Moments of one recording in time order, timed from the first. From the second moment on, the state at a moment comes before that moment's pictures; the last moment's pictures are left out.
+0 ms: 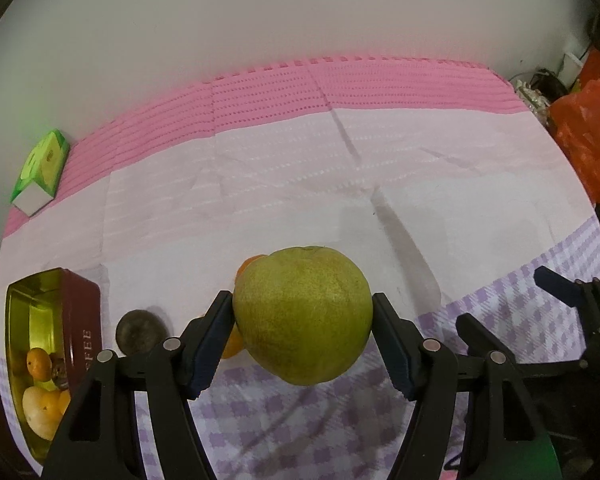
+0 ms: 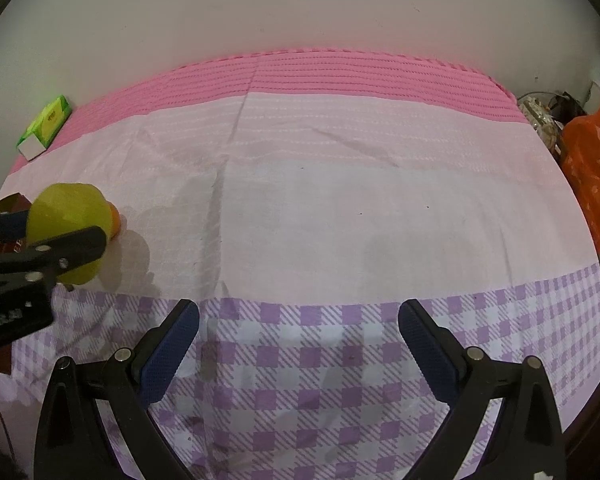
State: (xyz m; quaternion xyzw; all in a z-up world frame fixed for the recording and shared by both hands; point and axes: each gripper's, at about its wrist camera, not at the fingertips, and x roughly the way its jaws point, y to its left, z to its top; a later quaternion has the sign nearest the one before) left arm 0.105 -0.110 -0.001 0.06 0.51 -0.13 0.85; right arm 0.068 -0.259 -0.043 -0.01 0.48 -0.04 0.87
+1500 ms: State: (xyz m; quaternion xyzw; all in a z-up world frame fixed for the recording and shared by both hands) left arm 0.131 0.129 0.002 0.00 0.50 0.05 0.87; right arm 0.066 -0.253 -0.044 0.02 0.47 -0.04 0.88
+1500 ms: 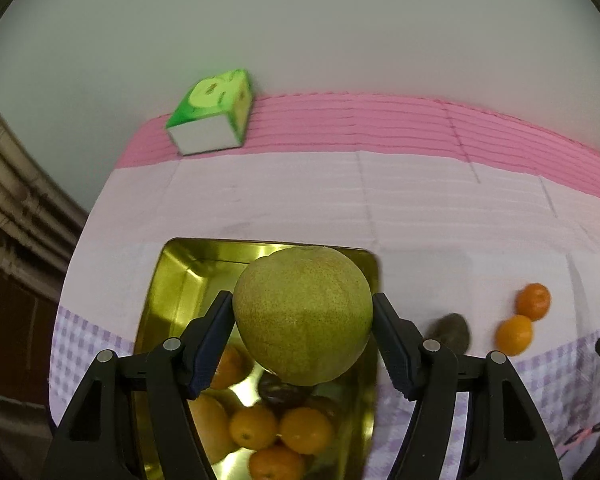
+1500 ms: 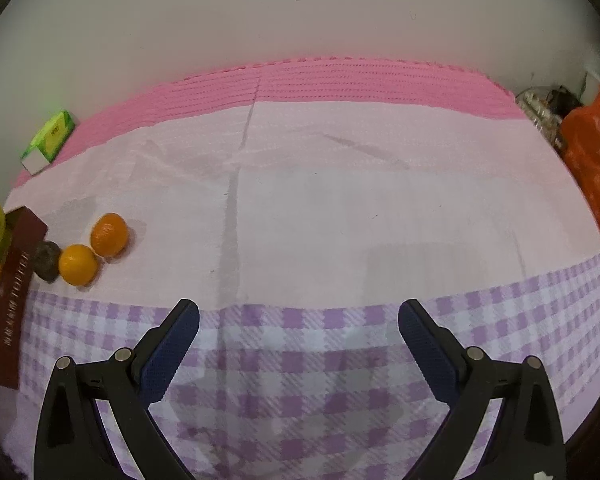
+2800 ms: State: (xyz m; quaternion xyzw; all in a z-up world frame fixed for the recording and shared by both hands) left arm 0.142 0.168 -0.050 -0.01 0.53 0.05 0.85; right arm 0.067 -0.150 -0.045 -0.03 0.47 0.06 0.88
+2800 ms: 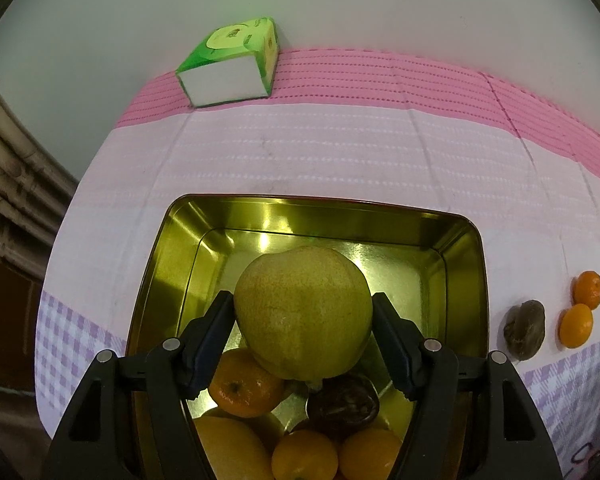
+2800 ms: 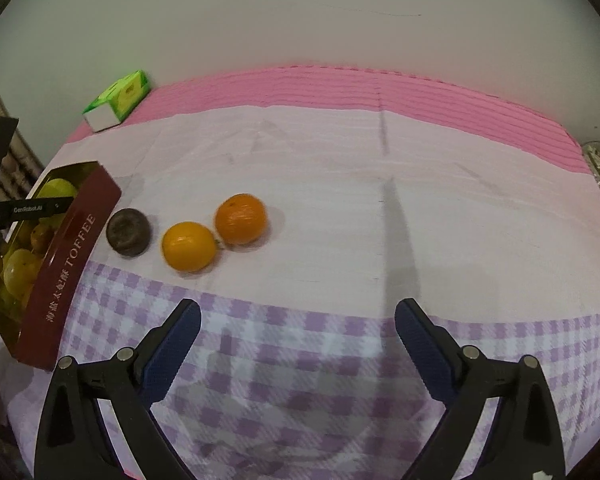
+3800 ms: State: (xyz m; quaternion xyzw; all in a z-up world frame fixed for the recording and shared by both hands) left arm 0.077 0.205 0.005 -0.05 0.47 0.06 0.88; right arm 0.097 -0.071 -0.070 -0.06 0.48 0.09 0.87
